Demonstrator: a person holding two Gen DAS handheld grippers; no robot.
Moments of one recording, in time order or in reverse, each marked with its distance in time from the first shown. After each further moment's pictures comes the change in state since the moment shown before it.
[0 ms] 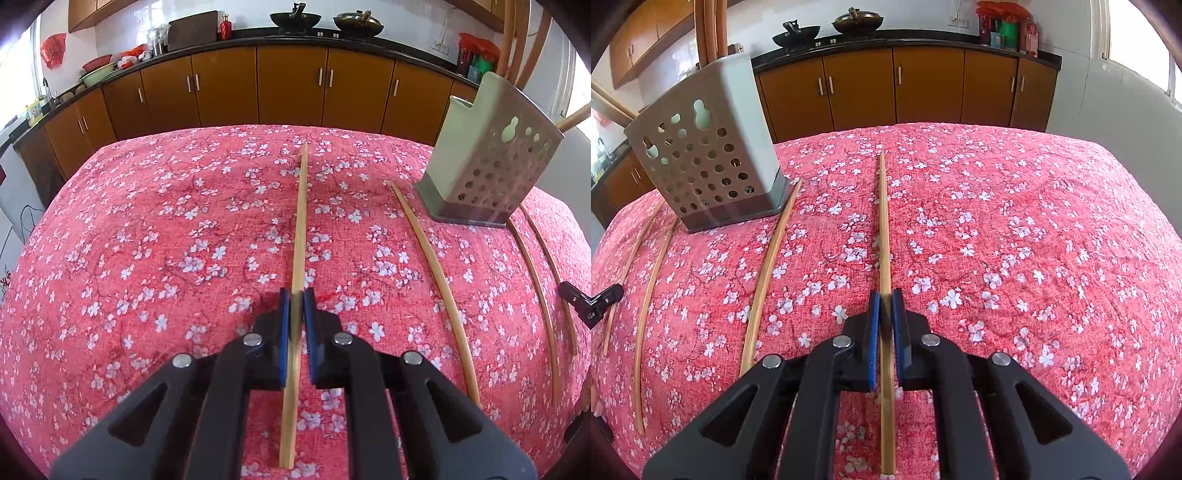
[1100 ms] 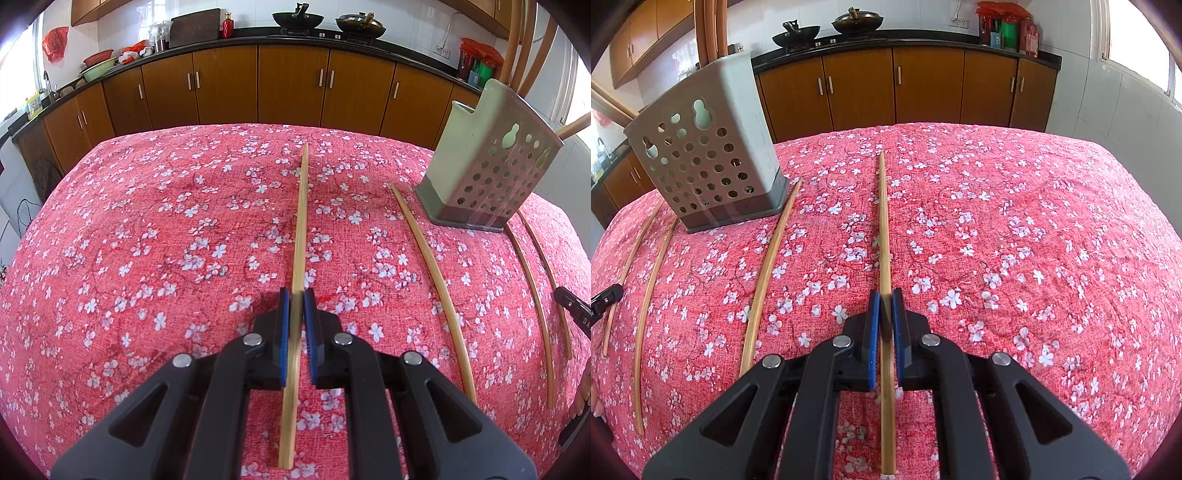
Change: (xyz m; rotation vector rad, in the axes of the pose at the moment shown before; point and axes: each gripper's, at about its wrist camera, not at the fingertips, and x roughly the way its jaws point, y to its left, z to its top) left arm -0.002 0.004 0.006 -0.023 0.006 -0.012; right arm -0.005 0.000 -0.003 0.000 -0.001 0.002
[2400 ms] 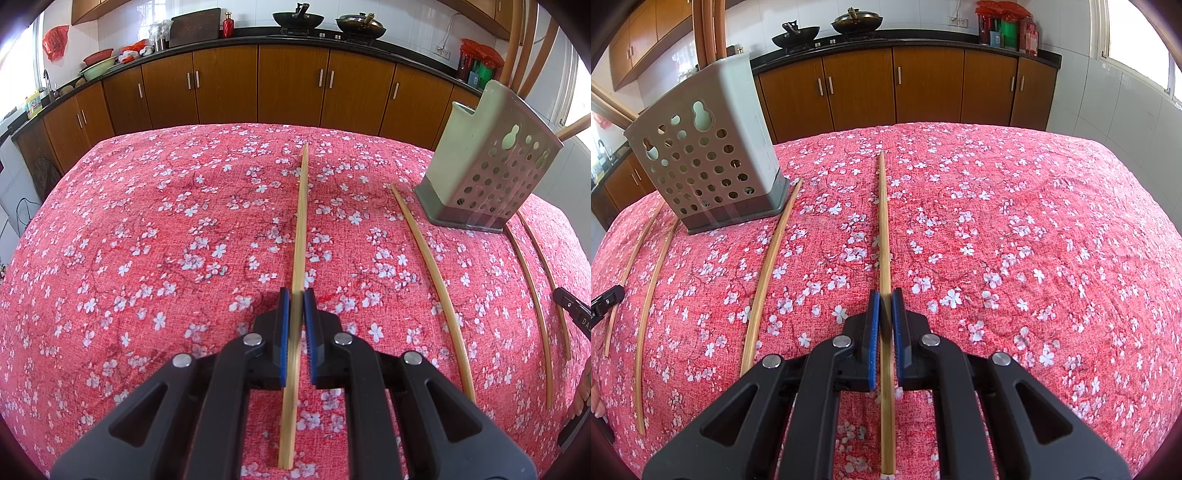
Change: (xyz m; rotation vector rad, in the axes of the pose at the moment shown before) left arm 0.000 0.001 0.003 -0.005 0.004 -0.001; right arm 0.001 0.000 0.000 0.003 0.003 0.003
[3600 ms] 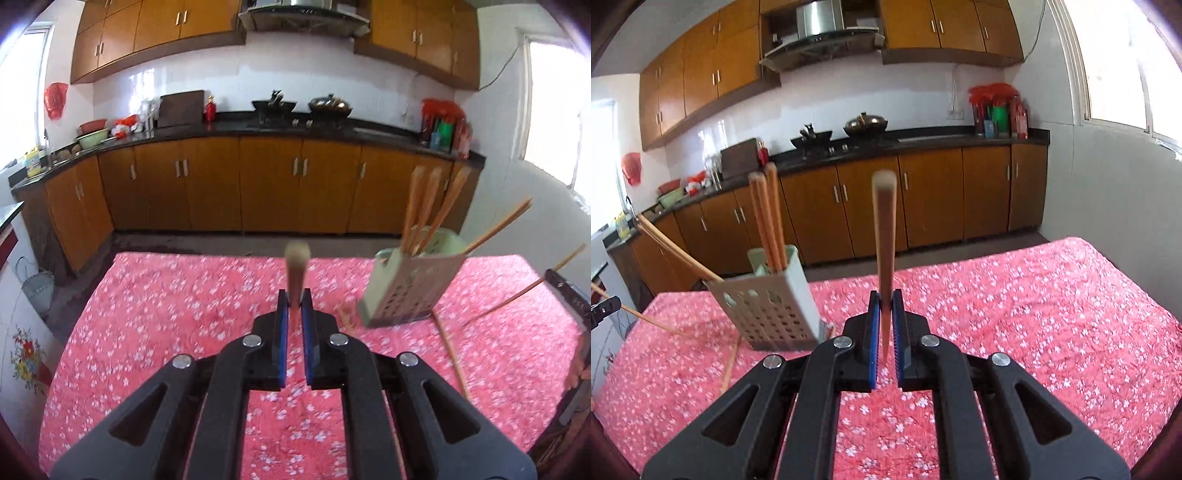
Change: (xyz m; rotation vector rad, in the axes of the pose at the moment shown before) left arm -0.159 -0.022 0.063 0.065 -0.311 -0.086; right arm -0.138 -0.008 0.057 0.032 -0.388 0.084
